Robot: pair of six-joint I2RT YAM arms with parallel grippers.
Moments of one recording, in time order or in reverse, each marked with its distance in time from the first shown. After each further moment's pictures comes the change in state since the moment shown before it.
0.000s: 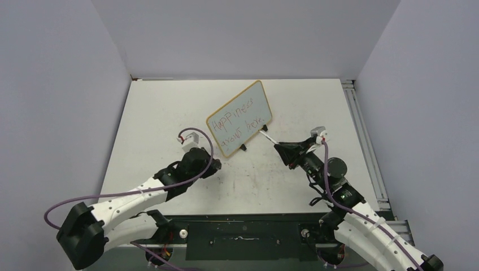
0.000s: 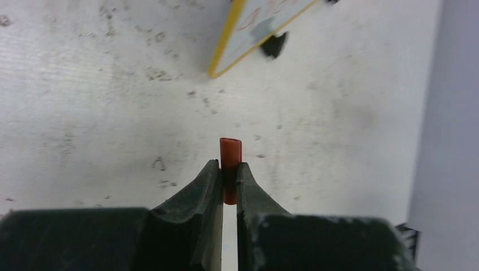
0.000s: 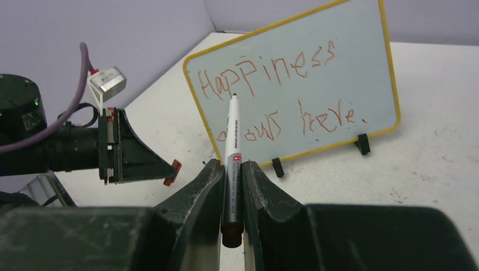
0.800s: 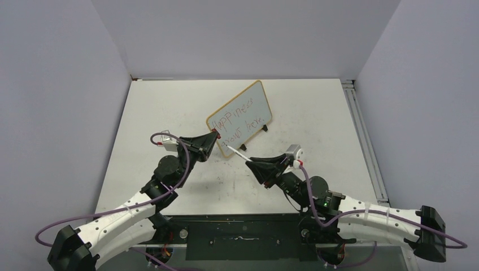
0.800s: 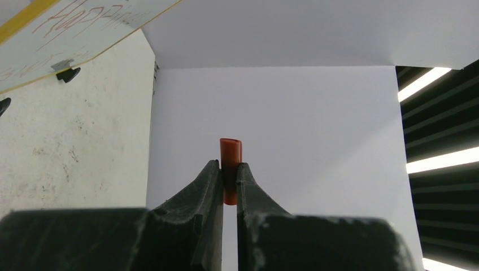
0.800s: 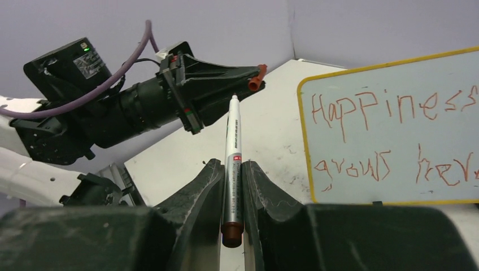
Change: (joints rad) left arm 0.048 -0.306 -0.139 0.657 -0.036 -0.525; right arm 0.563 0.140 -0.031 0.384 0.360 -0.097
